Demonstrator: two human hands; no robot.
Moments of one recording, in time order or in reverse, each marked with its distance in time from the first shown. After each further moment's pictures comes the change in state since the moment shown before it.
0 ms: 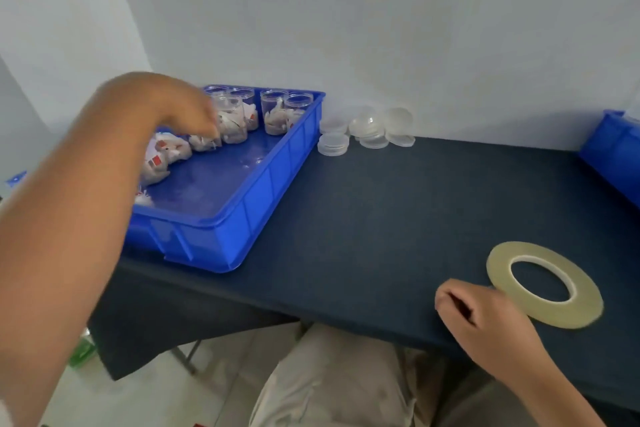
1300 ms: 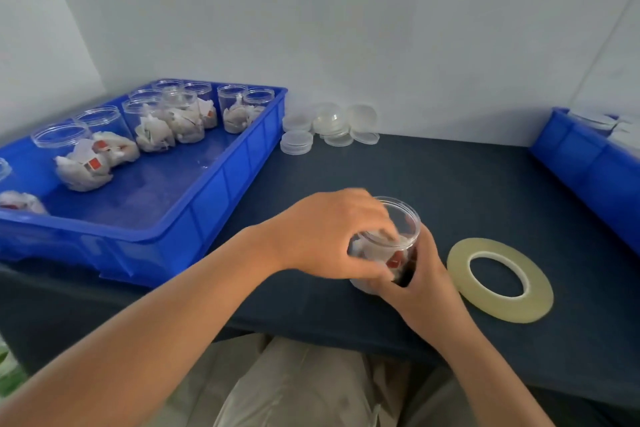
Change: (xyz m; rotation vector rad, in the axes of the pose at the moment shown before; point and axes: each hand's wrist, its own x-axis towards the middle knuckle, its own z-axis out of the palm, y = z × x) left_hand -0.046 0.225 0.107 -0.563 0.496 1.246; right_hand 0.037 -0.015 0.009 0.480 0.121 0.074
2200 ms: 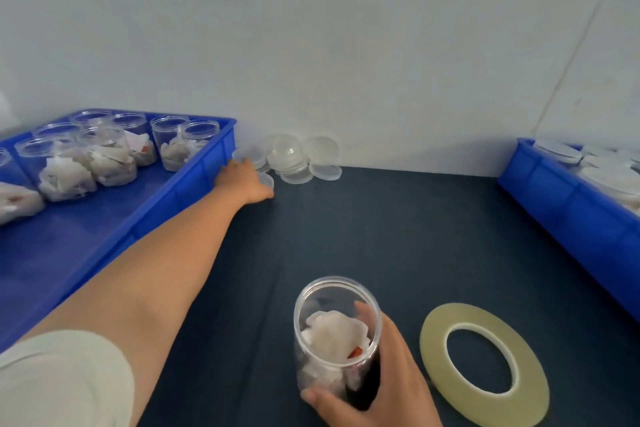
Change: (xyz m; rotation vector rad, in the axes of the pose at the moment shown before) left_hand 0.109 -0.292 0.017 0.267 -0.002 -1.180; right_hand 0.011 0.027 0.010 -0.078 0.088 -0.164
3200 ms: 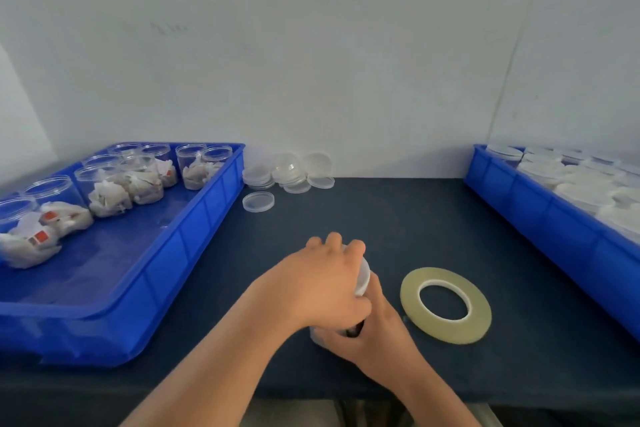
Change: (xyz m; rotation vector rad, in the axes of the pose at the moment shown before) left_hand -0.351 0.065 -0.085 0.172 -0.214 0.722; right_hand -0.014 -0.023 -0.006 0.013 -0.073 0.073
